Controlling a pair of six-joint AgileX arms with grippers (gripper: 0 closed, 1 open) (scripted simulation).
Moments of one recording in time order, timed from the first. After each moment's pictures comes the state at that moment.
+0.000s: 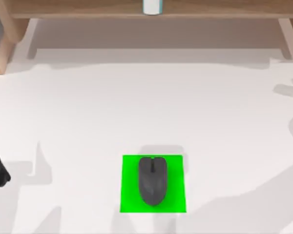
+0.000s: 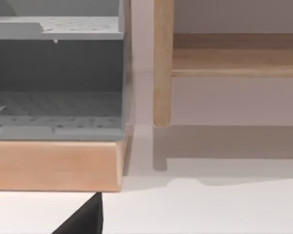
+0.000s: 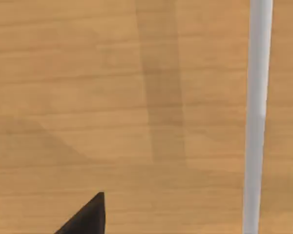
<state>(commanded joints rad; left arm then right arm) 0.00 0.00 0.00 0.00 0.00 0.00 -0.38 2.26 1.13 1.06 -0.24 -1.48</state>
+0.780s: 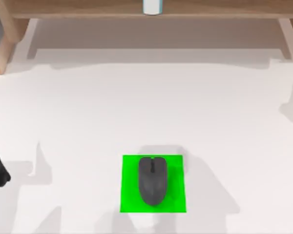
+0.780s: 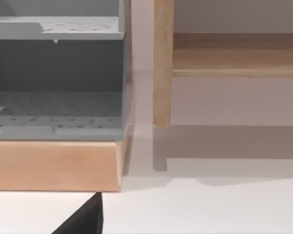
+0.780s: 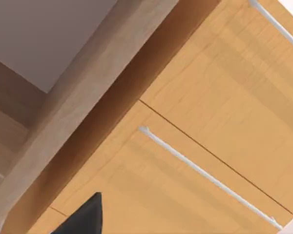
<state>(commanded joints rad) 0.00 0.00 0.00 0.00 0.00 0.00 -0.18 0.91 0.51 0.48 -0.10 -0.67</state>
